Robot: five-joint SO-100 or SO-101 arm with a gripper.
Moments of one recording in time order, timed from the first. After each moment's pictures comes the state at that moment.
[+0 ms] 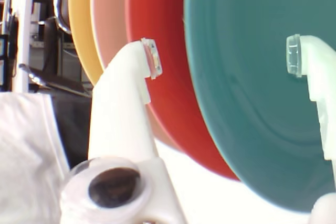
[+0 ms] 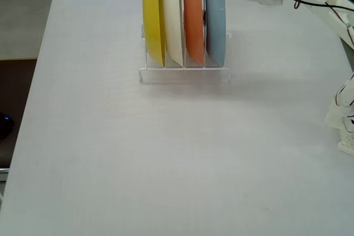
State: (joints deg) arm 35.2 102.7 75.2 47.8 -38.3
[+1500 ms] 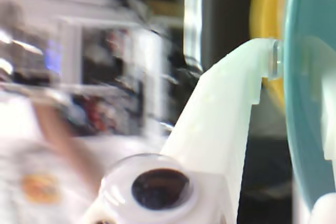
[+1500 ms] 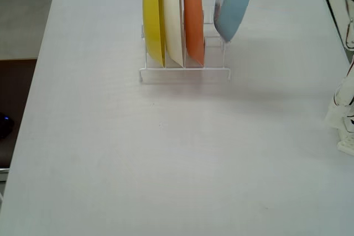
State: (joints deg) arm 37.4 99.3 35.9 66.2 -24.3
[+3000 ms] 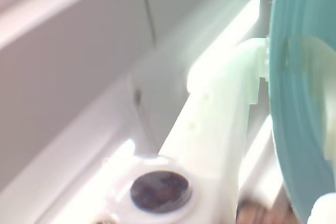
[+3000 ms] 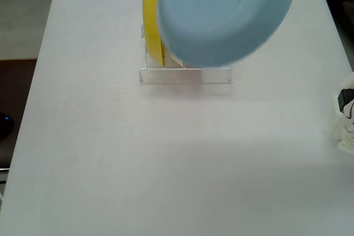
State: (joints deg) arm -3.5 117.6 52.8 29.5 -0.1
